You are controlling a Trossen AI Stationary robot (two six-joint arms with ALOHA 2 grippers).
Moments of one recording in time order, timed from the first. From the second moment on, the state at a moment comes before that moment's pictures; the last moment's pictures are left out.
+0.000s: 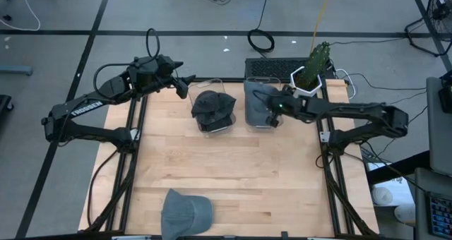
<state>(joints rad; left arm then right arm) 0.44 1.07 1.15 -0.41 -0.26 -0.08 -0.35 1.25 0.76 -0.35 0.39 -0.12</state>
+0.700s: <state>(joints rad) 0.44 1.07 1.15 -0.41 -0.26 -0.08 -0.28 1.08 0.80 -0.65 0.46 0.08</state>
